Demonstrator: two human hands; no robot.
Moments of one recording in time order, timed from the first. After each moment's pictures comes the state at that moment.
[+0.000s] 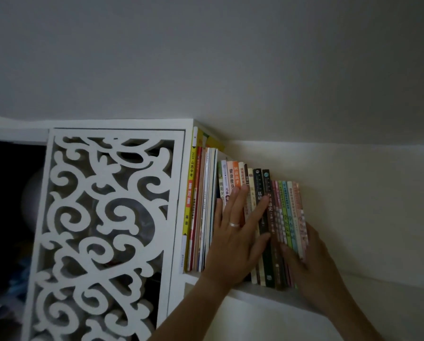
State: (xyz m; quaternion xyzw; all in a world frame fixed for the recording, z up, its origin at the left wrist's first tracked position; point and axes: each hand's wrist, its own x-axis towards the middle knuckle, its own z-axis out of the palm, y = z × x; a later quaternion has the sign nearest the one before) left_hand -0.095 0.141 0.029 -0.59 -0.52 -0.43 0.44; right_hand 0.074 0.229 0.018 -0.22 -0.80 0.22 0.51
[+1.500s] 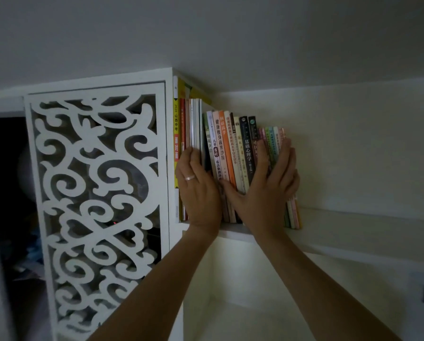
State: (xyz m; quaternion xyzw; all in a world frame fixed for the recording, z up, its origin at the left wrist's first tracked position) left_hand -0.110 0.138 0.022 -0.33 -0.55 -0.55 0.53; right_hand 0.001 0.182 0.026 -0.33 -0.67 -0.15 0.65
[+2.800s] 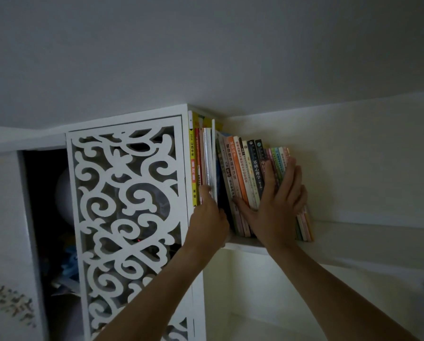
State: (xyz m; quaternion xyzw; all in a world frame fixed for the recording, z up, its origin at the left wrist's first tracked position) left_hand -0.089 0.054 0.030 -0.46 -0.70 -0.52 0.15; right_hand 0.002 0.184 0.024 -0.34 -0.69 -0.15 0.63
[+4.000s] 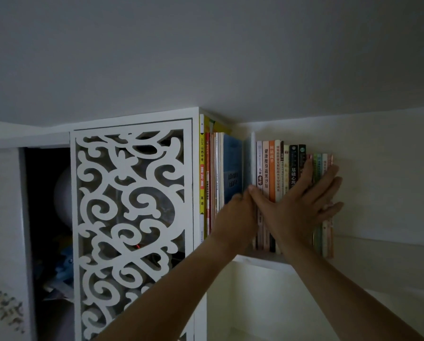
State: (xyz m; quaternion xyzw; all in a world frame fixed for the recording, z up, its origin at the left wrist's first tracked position) left_hand -0.090 0.096 0.051 -0.61 -0.68 -0.32 0.26; right_hand 0.001 0.185 0.052 -0.41 -0.62 -0.03 0.66
